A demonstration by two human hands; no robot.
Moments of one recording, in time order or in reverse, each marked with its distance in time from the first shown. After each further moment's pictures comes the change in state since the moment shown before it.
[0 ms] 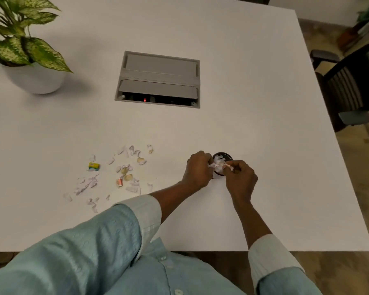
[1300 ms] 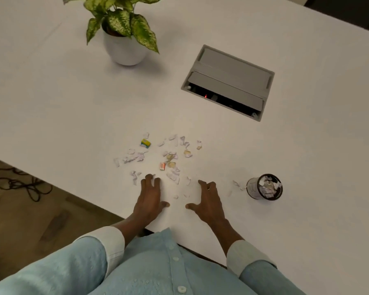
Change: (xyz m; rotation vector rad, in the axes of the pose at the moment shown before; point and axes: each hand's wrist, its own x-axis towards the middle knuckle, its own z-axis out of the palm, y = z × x) left_hand -0.176 -0.212 -0.055 0.252 0.052 -0.549; right_hand -0.105 0.003 0.138 -0.559 -0.891 -0.391
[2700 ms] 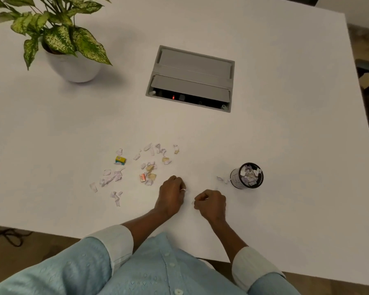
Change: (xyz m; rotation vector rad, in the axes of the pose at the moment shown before) left_hand 0.045 0.106 -0.004 -0.250 -0.028 0.305; right_hand -0.012 0.014 -0.029 0.430 0.241 0.380
